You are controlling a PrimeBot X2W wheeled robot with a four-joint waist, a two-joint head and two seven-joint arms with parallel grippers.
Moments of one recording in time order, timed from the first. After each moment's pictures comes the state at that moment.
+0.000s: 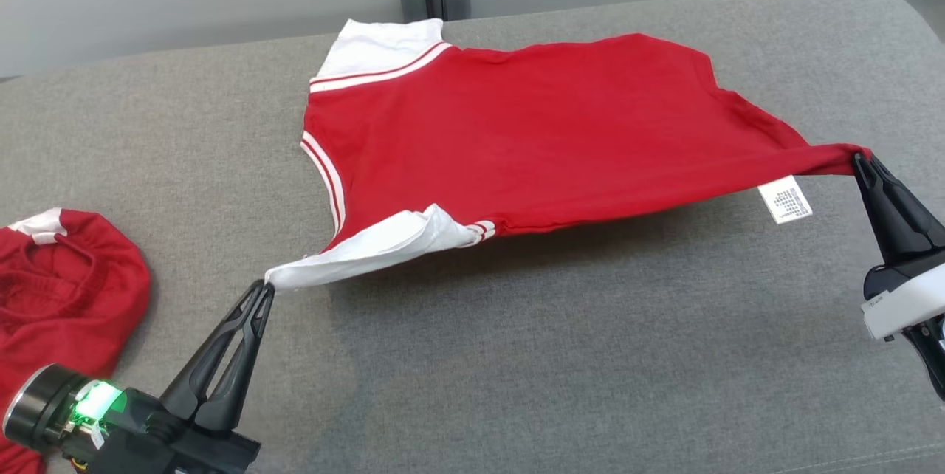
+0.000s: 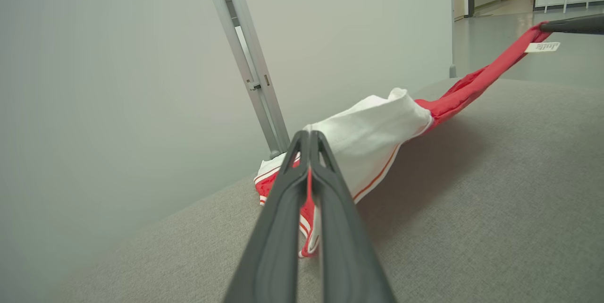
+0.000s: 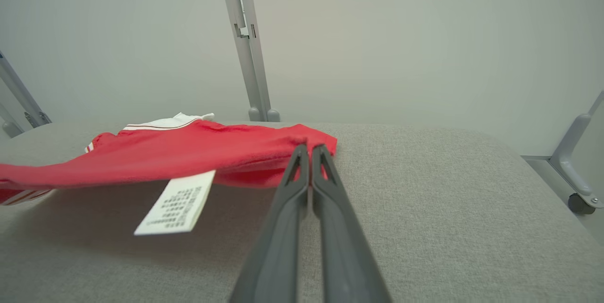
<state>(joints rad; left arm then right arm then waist) 0.12 0.46 -0.23 -0.33 -0.17 -0.10 -0.26 -0.25 -0.67 0.29 0.21 0.73 0.13 -0.26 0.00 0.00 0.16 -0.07</state>
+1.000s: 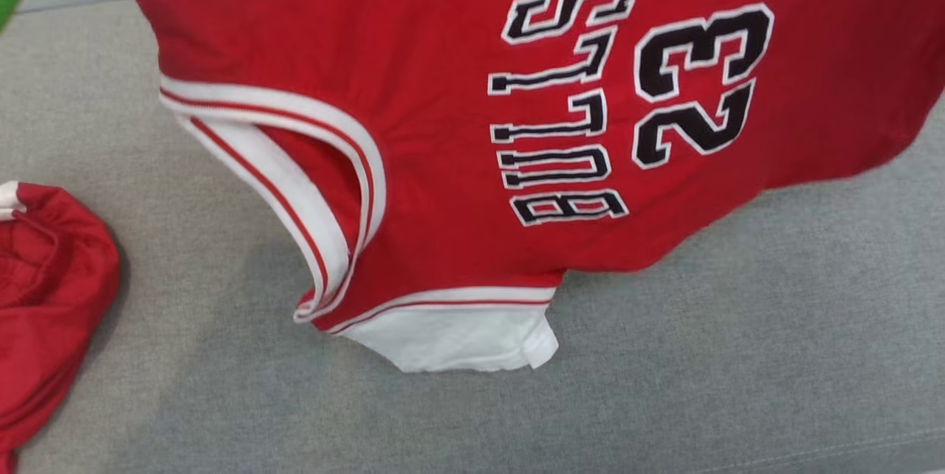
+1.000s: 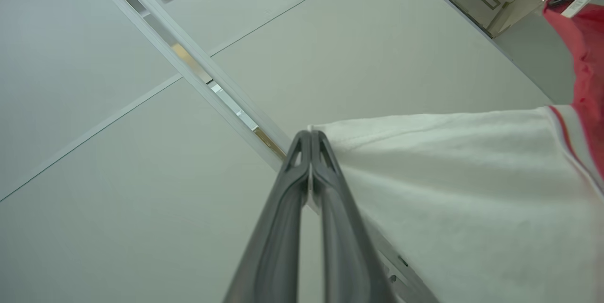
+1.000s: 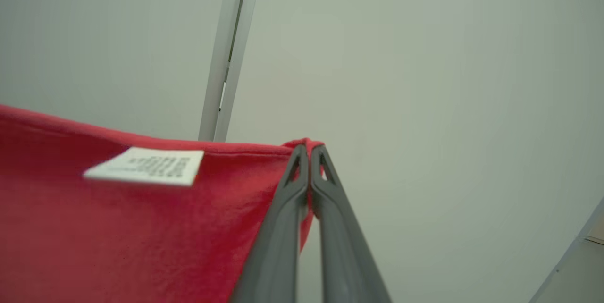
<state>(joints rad) -1.25 0.75 -0.58 -0.09 -0.36 -0.13 -0.08 -1.05 -0.87 0.45 0.27 0.72 0.13 -0.12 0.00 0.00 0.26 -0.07</state>
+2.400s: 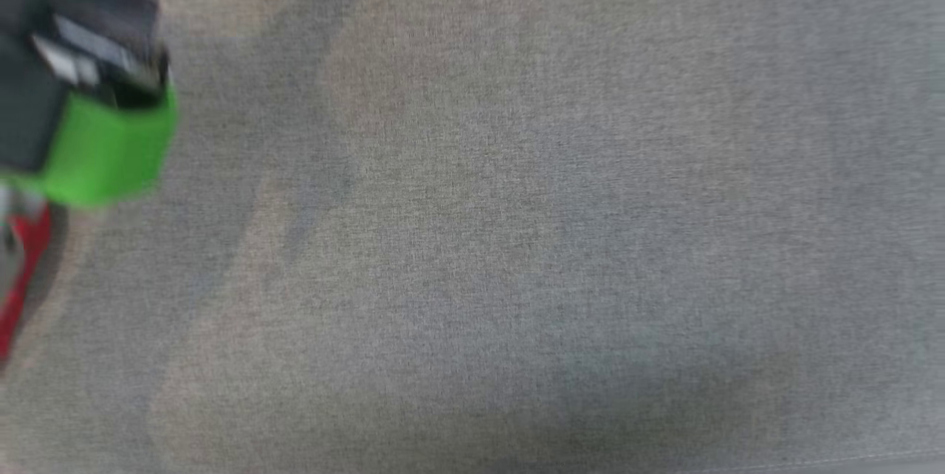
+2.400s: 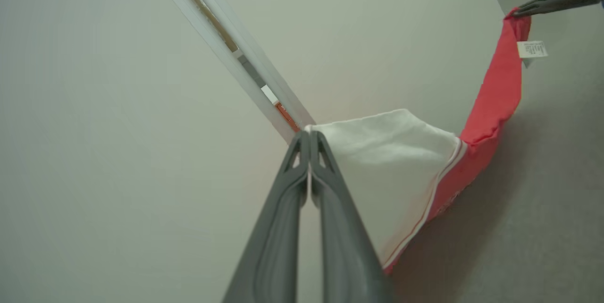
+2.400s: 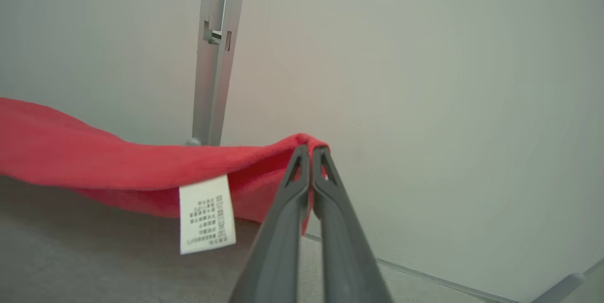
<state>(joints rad) -1.01 0.69 -0.57 -0.12 -0.18 0.03 -0.26 -1.02 -0.56 0.20 0.44 0.26 0.13 -0.26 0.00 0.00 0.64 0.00</state>
